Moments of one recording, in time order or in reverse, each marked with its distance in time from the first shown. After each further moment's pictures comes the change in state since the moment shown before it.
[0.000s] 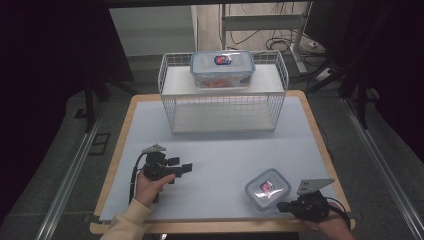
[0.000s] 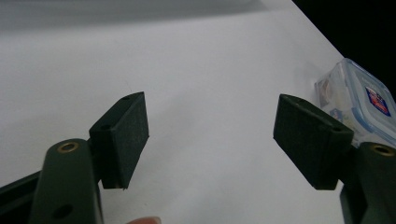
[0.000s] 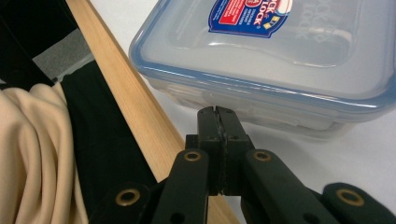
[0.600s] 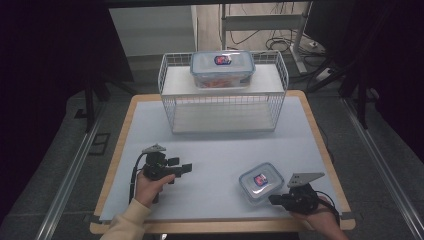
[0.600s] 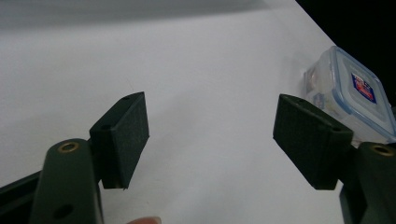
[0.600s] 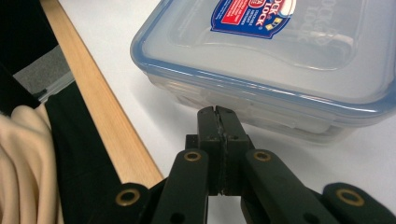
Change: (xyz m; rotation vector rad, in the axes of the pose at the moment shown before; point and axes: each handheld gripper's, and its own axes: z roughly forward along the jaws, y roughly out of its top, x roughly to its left) left arm 0.000 0.000 0.000 0.004 0.007 -0.001; right arm -0.003 0.019 0.020 -0.020 -0.034 0.020
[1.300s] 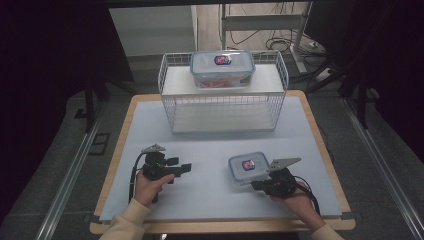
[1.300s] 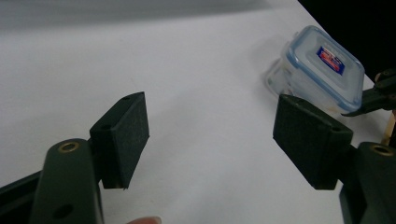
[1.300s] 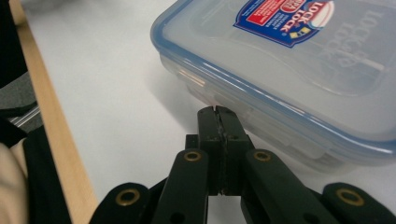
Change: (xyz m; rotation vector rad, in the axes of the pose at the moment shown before) left arm 0.002 0.000 -0.001 0.005 0.003 0.000; right arm -0.006 0.046 0.044 -0.006 -0.015 0.002
